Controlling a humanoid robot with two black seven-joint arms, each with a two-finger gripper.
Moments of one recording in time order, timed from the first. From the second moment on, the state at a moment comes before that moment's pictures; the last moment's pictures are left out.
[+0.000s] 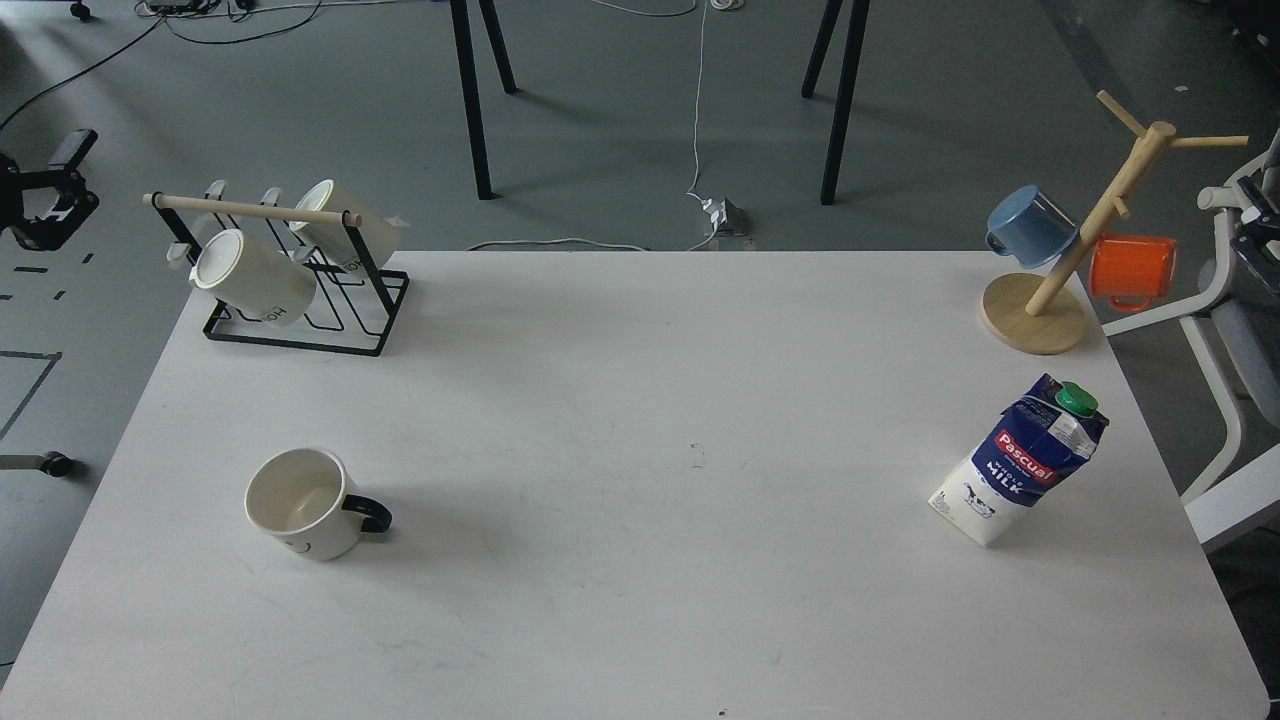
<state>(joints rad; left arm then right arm) -0.69 0.97 -0.46 -0.93 0.25 -0.49 -0.49 0.30 -0.95 1.02 1.09 0.47 0.49 0.12</state>
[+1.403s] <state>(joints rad) -0.69 1.02 -0.39 -1.12 2.18 -0.49 -0.49 0.25 -0.92 1.03 1.06 0.46 0.49 0.12</state>
